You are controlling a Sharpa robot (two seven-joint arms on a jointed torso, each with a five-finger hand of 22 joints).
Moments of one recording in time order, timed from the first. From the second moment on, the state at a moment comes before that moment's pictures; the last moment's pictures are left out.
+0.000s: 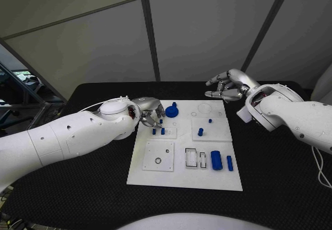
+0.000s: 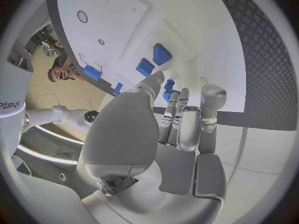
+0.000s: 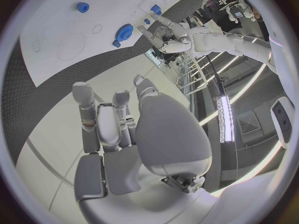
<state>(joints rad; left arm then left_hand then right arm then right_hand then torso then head) 1.11 -0.71 0.07 1.37 -1.57 -0.11 -0.14 1.43 -0.19 0.22 0.13 0.20 0.88 0.11 0.07 0.07 0.94 0.13 0.16 0.08 1.47 0.04 1.42 1.11 0.19 1.28 0.14 0.88 1.13 1.20 -0.79 0.09 1.40 -1.08 -0.35 0.00 1.42 -0.08 0.05 0.21 0.36 0.83 0.17 0.20 0.07 1.09 0.07 0.85 0.82 1.46 0.00 1.26 1.17 0.14 1.12 0.11 1.08 0.87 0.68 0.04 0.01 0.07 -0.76</state>
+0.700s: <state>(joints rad) 1.11 -0.88 0.11 1.45 -1.04 -0.27 0.06 1.48 -0.16 0.25 0.16 0.20 1.00 0.16 0.11 0.07 1.03 0.10 0.30 0.10 1.17 0.02 0.98 0.41 0.19 1.13 0.12 0.52 0.91 1.18 -0.85 0.07 1.47 -1.35 -0.24 -0.06 1.52 -0.13 0.29 0.18 0.25 1.04 0.13 0.19 0.07 1.11 0.06 0.24 0.29 1.46 -0.01 1.20 1.12 0.14 1.16 0.10 1.11 0.93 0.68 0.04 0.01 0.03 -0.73</state>
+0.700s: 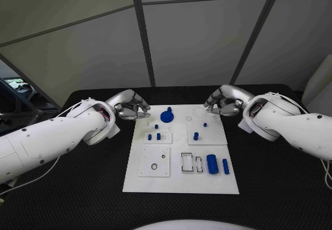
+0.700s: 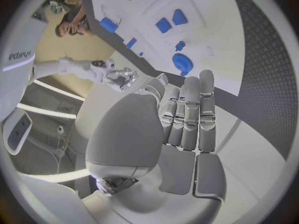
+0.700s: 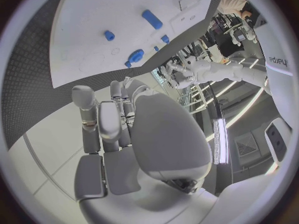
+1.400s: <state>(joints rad) 1.11 -0.92 0.11 1.50 -0.27 -0.31 0.33 1.49 -0.15 0.27 0.16 0.20 1.01 0.16 0.12 0.07 1.04 0.10 0.33 0.11 1.17 0.02 0.95 0.39 0.19 1.12 0.12 0.51 0.91 1.15 -0.82 0.03 1.50 -1.72 -0.15 -0.19 1.48 -0.18 0.33 0.17 0.23 1.02 0.16 0.11 0.07 1.07 0.09 0.16 0.18 1.47 0.00 1.24 1.16 0.14 1.20 0.11 1.16 0.99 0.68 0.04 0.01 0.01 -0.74</state>
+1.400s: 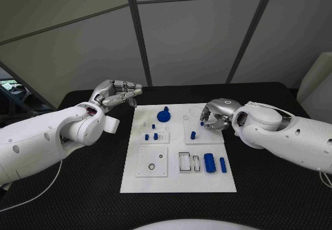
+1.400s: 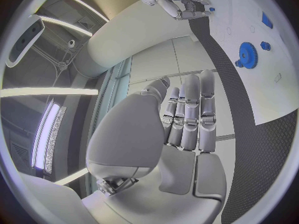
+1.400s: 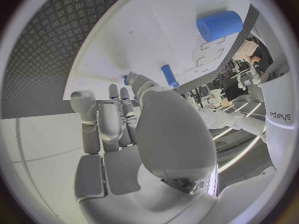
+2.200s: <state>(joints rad) 1.11 -0.91 0.11 1.50 -0.22 -0.31 0.34 1.49 -0.15 0.27 0.15 0.20 1.01 0.16 0.12 0.07 1.04 0.10 0.33 0.11 1.17 0.02 0.95 0.39 0.19 1.12 0.12 0.50 0.91 1.14 -0.79 0.03 1.48 -1.76 -0.13 -0.19 1.48 -0.16 0.41 0.11 0.23 1.08 0.15 0.10 0.08 1.20 0.07 0.16 0.15 1.47 0.00 1.31 1.23 0.11 1.29 0.10 1.27 1.14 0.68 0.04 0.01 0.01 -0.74</state>
